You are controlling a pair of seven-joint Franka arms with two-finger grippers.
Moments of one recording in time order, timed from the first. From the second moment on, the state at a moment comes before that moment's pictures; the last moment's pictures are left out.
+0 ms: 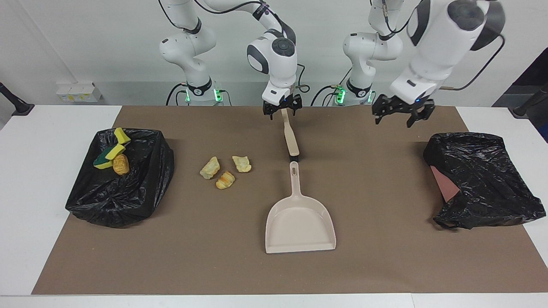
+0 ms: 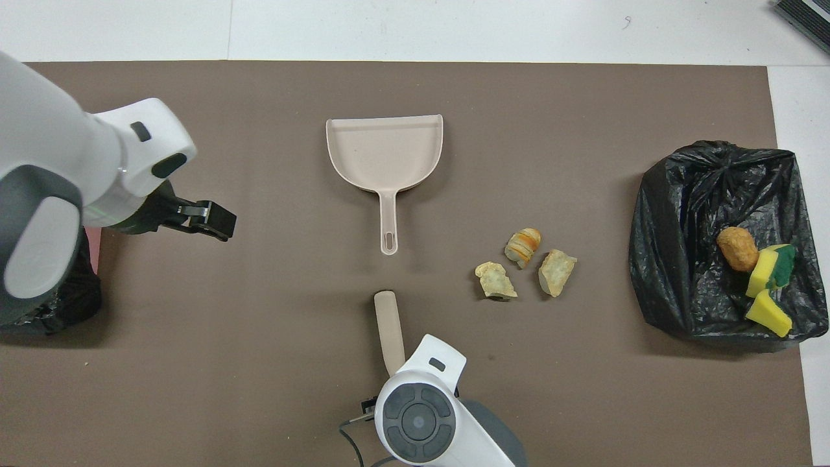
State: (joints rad) left arm -0.27 0.08 -0.03 -1.60 -0.03 1.60 -0.08; right arm 0.66 0.00 0.22 -2.25 0.13 2.20 0.58
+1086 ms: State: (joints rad) left arm -0.52 0.37 -0.04 -1.61 -0.07 2.03 -0.44; right arm 0.68 0.03 0.21 -2.28 0.13 2.26 0.59
